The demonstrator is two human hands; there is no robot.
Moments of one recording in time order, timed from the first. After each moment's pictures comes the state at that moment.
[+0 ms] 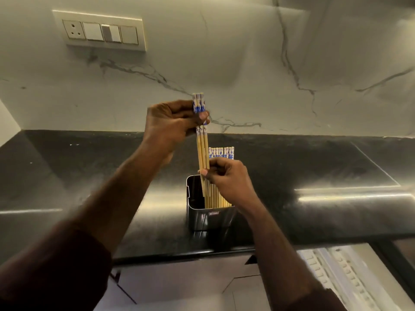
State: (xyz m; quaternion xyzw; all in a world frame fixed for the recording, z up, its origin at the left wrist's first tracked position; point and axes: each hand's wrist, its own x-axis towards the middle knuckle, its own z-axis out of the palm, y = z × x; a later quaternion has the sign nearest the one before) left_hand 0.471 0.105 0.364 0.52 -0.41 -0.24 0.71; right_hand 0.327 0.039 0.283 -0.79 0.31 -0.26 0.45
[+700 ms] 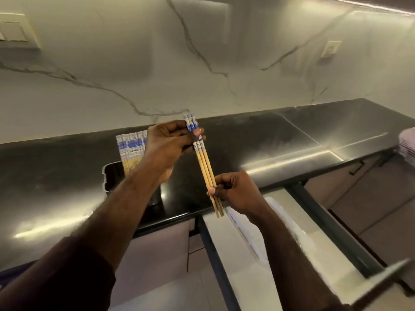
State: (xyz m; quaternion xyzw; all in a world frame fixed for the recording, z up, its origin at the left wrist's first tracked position) left_hand 0.262 0.074 0.339 0.47 -0.40 -0.40 0.67; right_hand 0.075 0.047 0.275 -0.75 0.42 -0.26 0.45
